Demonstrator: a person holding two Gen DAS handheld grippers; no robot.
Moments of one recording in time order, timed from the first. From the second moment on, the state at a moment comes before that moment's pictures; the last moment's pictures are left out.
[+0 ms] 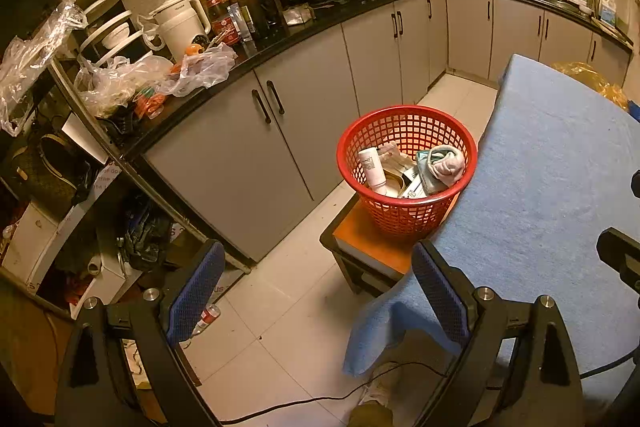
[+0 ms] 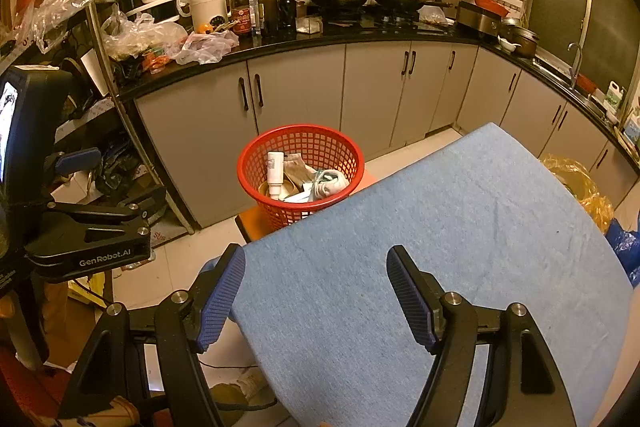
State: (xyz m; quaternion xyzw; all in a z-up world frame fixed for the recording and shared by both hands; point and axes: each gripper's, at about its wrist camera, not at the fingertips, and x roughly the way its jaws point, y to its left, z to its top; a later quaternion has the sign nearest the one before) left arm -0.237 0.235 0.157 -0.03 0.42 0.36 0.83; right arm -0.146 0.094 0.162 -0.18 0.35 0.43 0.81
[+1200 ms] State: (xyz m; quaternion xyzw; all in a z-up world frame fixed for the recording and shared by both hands) left arm -0.209 0.207 0.154 -0.01 0.43 0.33 0.84; right arm -0.126 0.069 0.150 -0.17 0.38 0.40 0.82
